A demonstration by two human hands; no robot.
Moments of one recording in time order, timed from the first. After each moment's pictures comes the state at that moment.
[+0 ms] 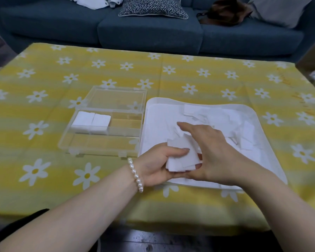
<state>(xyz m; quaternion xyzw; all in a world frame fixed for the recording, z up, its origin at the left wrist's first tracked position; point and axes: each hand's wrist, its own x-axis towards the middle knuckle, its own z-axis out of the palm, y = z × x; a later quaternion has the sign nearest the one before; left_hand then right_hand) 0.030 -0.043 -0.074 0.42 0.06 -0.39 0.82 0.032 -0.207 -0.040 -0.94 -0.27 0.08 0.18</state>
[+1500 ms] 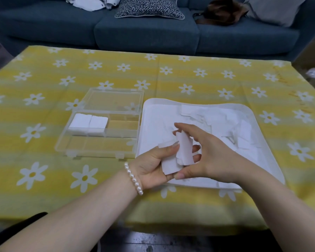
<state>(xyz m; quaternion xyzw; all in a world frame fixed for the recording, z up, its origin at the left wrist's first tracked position) 0.031 -0.043 -0.084 0.26 0.03 -0.41 0.87 0.030 -0.201 -0.031 -0.87 -0.17 0.18 0.43</state>
